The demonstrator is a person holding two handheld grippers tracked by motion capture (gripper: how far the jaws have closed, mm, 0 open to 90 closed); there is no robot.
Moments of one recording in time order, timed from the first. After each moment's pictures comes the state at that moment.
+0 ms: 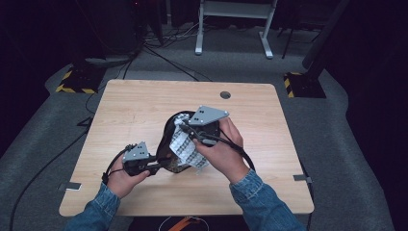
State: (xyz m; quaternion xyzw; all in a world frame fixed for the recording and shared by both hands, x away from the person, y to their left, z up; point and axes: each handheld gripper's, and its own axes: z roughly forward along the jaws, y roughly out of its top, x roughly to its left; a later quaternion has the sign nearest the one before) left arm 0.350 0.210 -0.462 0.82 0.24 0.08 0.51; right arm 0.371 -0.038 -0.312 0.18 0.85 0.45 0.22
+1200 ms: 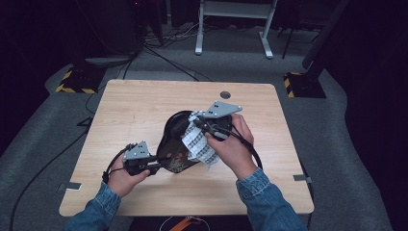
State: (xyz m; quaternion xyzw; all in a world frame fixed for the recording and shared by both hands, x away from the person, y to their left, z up) left arm 0.352 0.209 -0.460 0.83 0.25 0.08 0.50; right arm 0.390 -0.070 -0.319 0.24 0.84 0.44 0.23
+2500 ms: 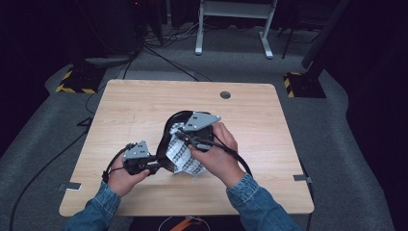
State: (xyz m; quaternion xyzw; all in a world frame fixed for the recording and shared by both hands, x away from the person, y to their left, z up) left arm 0.353 0.210 -0.459 0.83 0.25 0.08 0.50; right arm 0.370 -0.029 -0.330 0.18 0.86 0.44 0.19
